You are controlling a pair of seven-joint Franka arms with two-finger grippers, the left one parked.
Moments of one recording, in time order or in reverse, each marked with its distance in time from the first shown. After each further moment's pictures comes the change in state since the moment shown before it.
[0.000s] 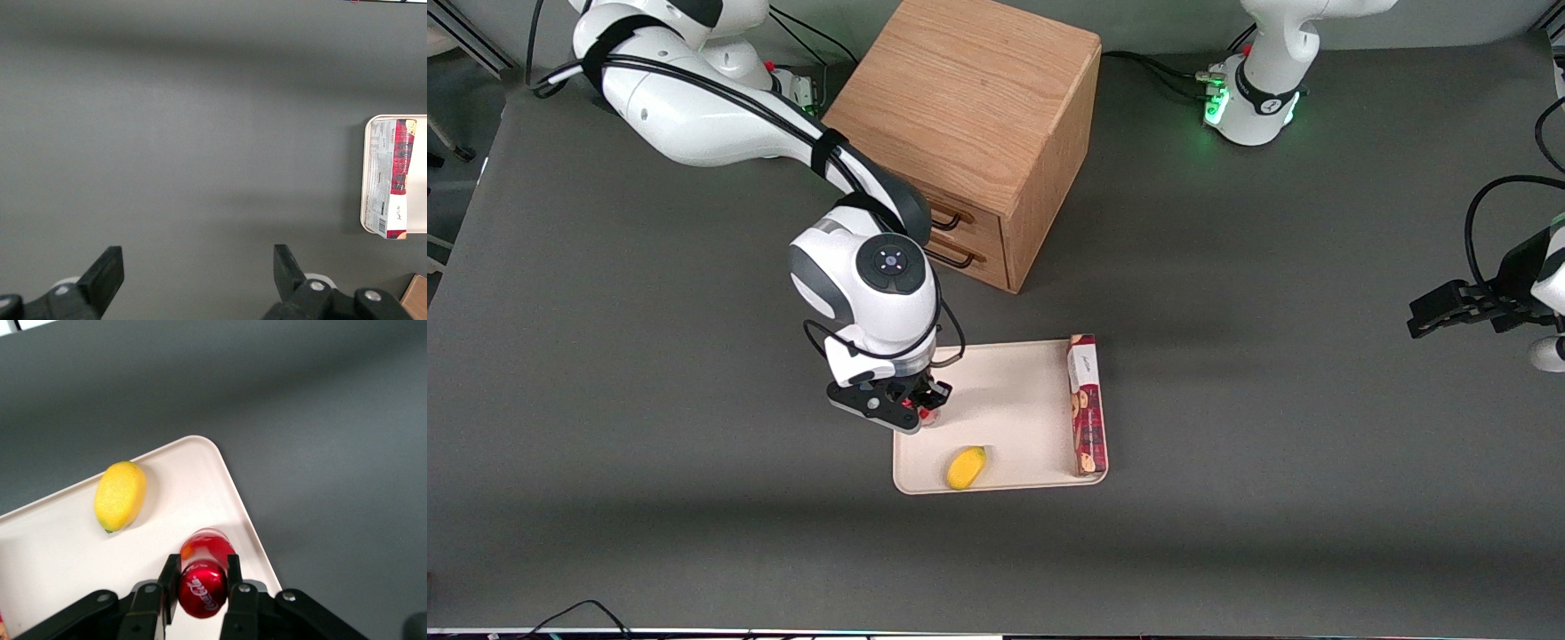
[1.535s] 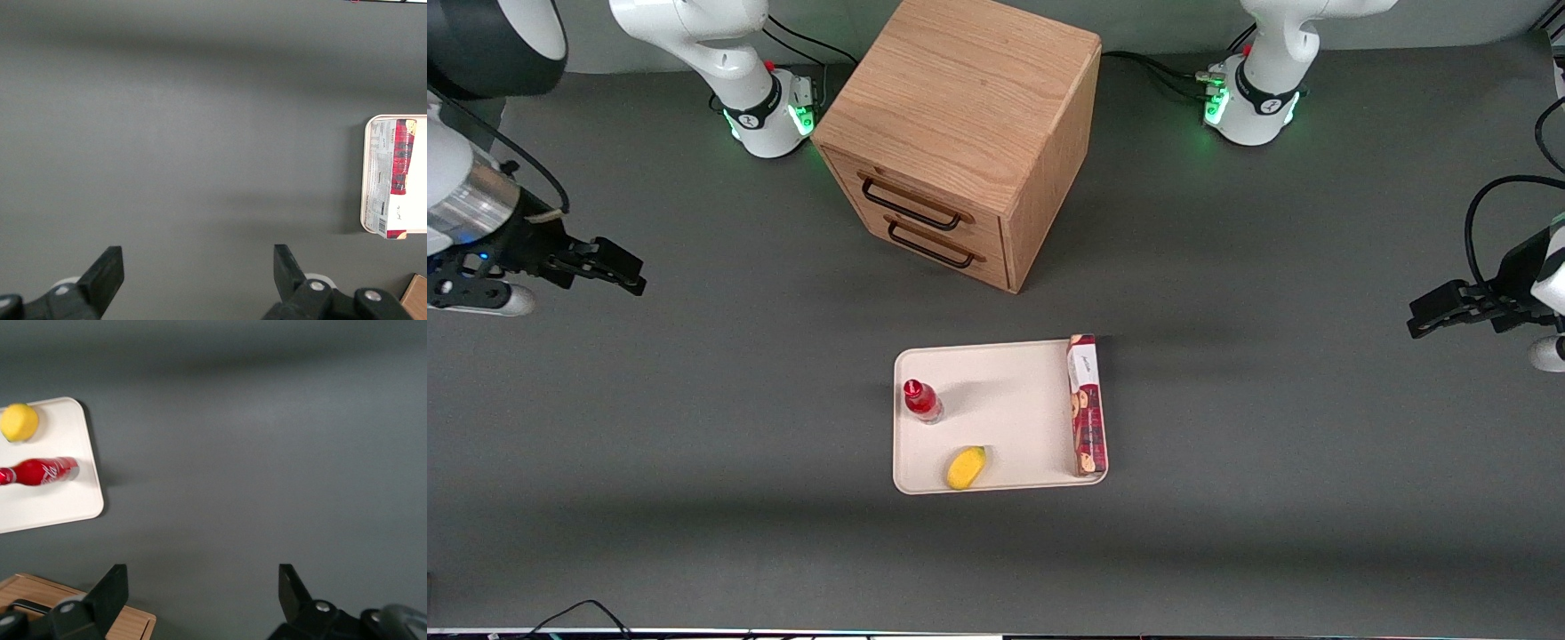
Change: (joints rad) arm -0.125 -0.804 -0.564 -0.407 0.716 -0.232 -1.063
